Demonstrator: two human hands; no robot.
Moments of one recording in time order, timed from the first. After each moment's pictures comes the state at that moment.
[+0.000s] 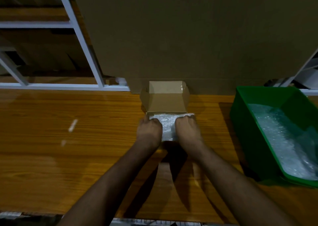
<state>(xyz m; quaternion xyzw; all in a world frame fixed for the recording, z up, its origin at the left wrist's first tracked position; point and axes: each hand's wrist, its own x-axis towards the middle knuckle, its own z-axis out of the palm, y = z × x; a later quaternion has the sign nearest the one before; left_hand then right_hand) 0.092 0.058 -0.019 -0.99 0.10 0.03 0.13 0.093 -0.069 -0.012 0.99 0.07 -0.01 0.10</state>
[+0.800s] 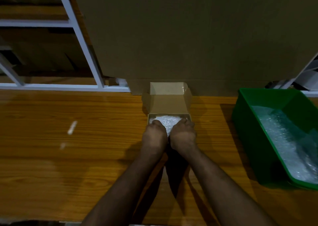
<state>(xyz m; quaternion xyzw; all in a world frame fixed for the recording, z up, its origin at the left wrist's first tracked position) 0.093 0.049 -0.032 -1.00 0.07 0.04 0.06 0.109 -0.043 -0.044 0.99 -0.04 -0.15 0.06</state>
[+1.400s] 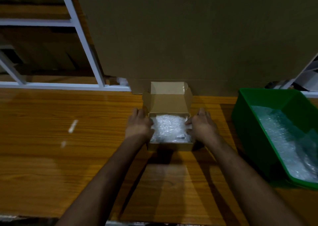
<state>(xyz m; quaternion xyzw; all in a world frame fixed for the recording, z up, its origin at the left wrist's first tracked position) 0.119 0.107 -0.032 -1.00 0.07 -0.02 -0.01 0.119 -0.111 -0.020 0.99 -0.03 -0.08 -0.06</state>
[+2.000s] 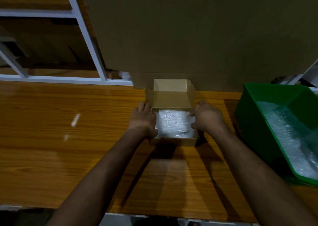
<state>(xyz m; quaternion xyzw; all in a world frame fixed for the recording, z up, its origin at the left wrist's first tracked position) 0.124 0.107 -0.026 -0.99 0.13 0.04 0.10 0.133 -0.111 -0.001 1.00 0.01 -0.09 0.05</state>
